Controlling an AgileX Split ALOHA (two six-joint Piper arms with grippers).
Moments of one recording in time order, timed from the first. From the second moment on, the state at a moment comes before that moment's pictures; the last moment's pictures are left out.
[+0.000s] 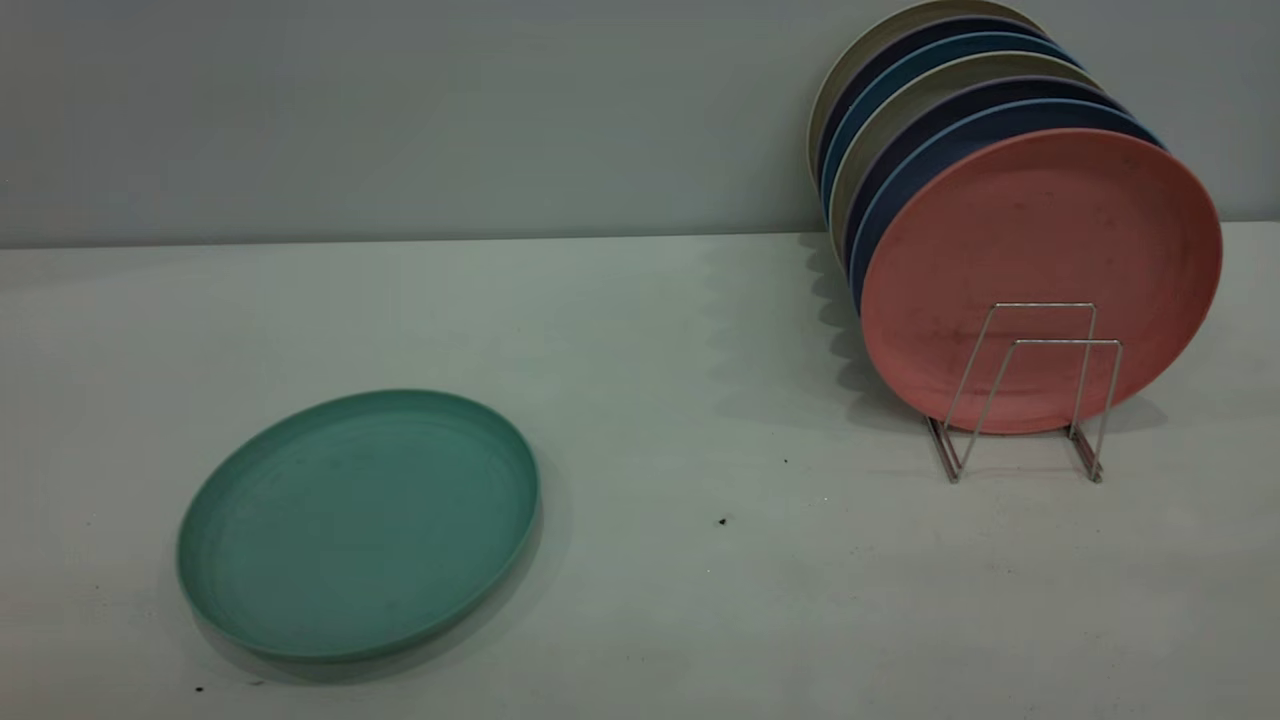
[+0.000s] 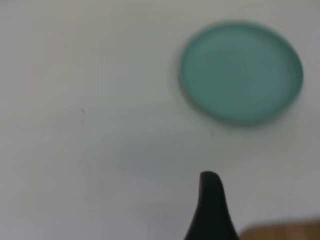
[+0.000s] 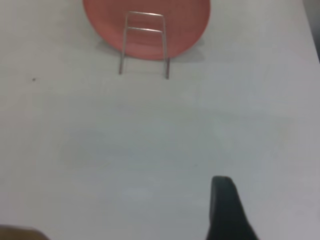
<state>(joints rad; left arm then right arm) 0.04 -0.01 -0.51 -0.09 1.08 0.08 0.03 0.00 -0.48 0.05 1.13 -0.10</state>
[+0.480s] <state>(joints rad) 0.04 0.62 -0.72 -0.09 0.89 0.06 0.03 0.55 -0.67 0.11 0.88 -0.12</state>
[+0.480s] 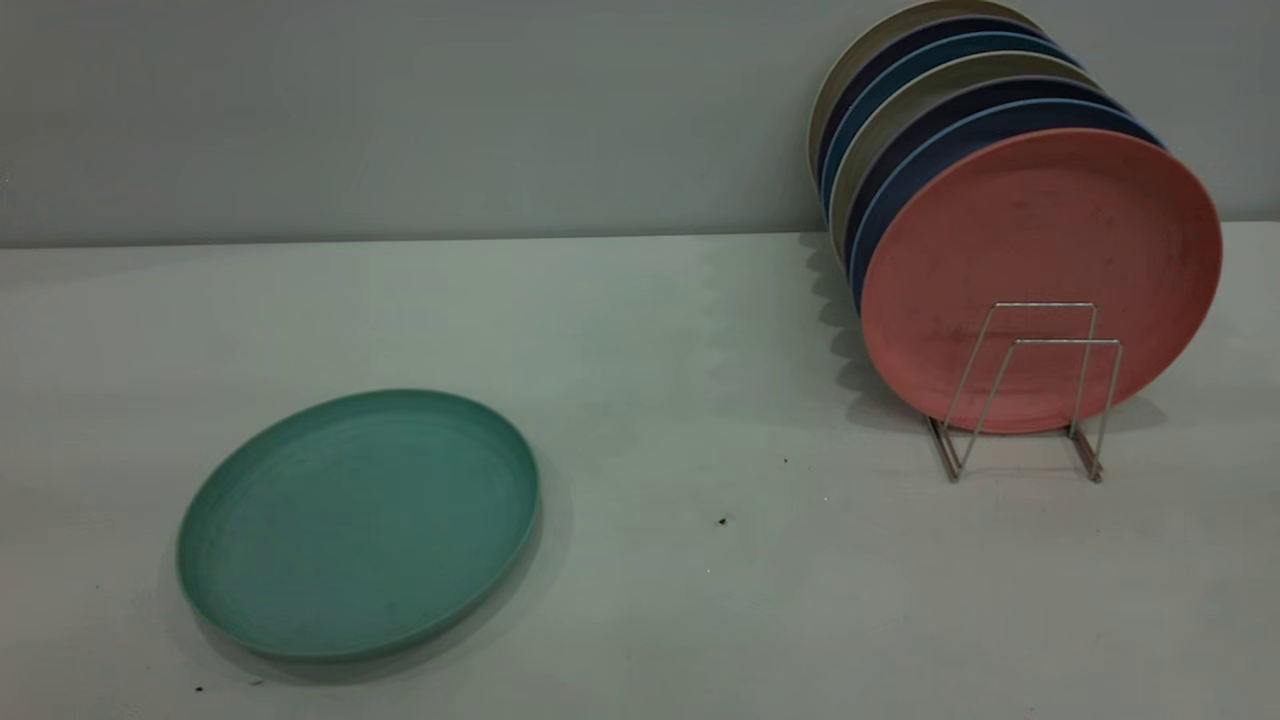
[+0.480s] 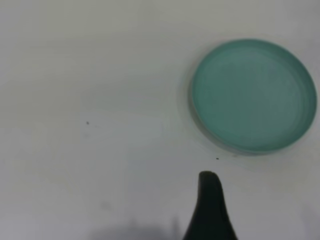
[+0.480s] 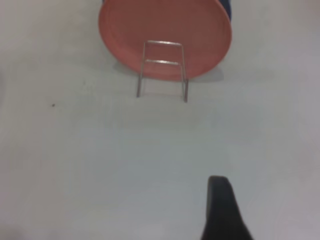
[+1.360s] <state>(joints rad) 0.04 1.59 -0.86 -0.32 0.56 0.20 0.38 1.39 -0.80 0.90 0.57 -0.79</state>
